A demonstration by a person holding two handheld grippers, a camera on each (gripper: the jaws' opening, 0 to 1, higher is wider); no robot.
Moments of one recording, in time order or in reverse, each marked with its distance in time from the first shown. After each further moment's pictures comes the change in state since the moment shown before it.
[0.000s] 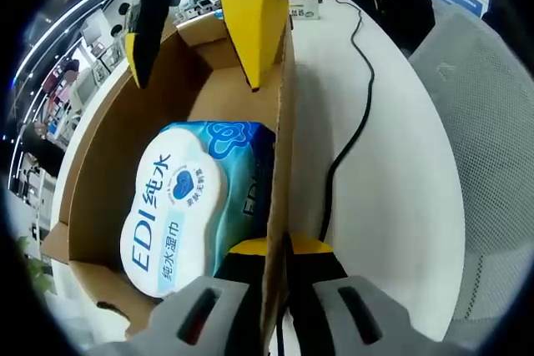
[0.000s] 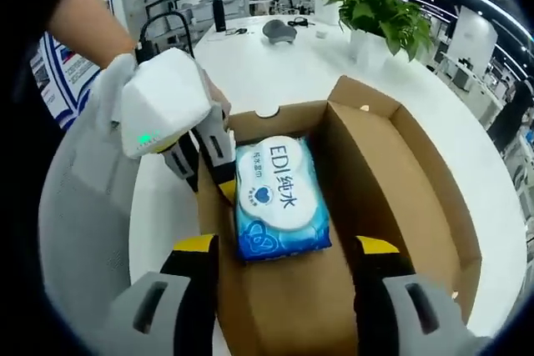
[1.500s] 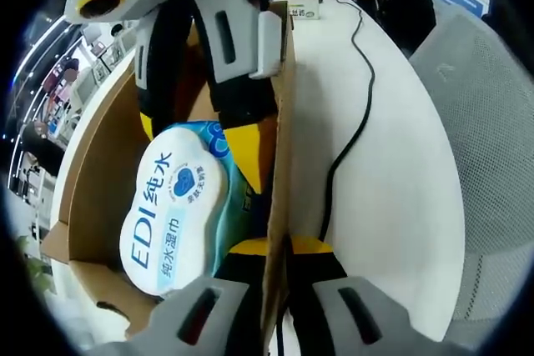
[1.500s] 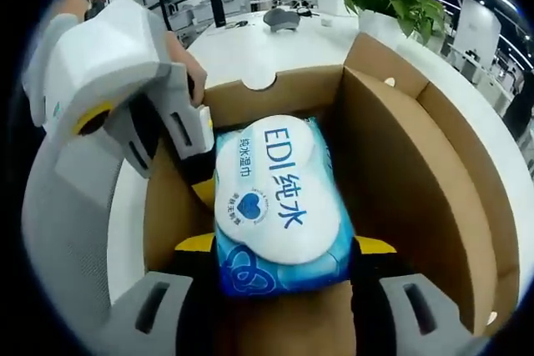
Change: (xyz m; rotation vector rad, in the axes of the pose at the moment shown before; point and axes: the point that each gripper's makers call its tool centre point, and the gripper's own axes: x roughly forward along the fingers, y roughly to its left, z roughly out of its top) left arm 0.000 -0.001 0.000 -0.002 0.000 -0.001; right arm 0.058 0.001 -0.009 -0.015 -0.004 0.044
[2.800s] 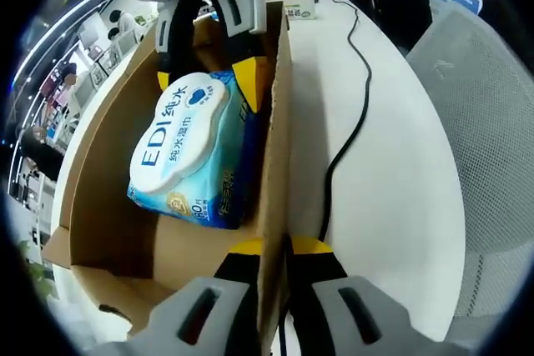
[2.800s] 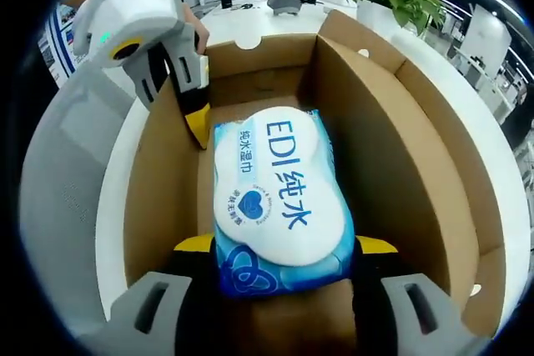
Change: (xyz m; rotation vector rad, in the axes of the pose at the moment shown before) left arm 0.000 0.000 -0.001 0.017 0.001 -0.009; right arm -0.033 -0.026 -0.052 -0.063 0.107 -0.022
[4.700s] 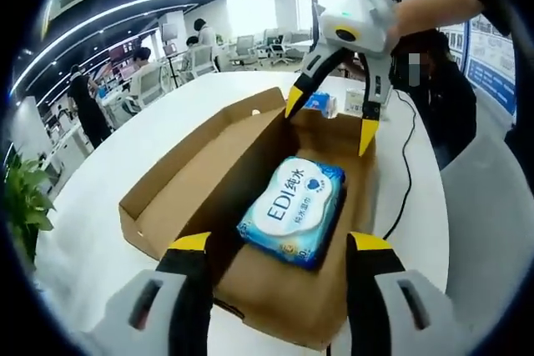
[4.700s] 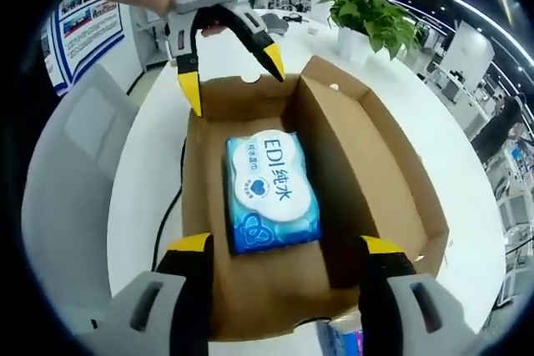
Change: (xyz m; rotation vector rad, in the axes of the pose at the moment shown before) left arm -0.076 0.076 0.048 -0.328 -0.331 0.161; right arm -0.074 -0.001 -0.002 -0.021 -0.074 -0.136
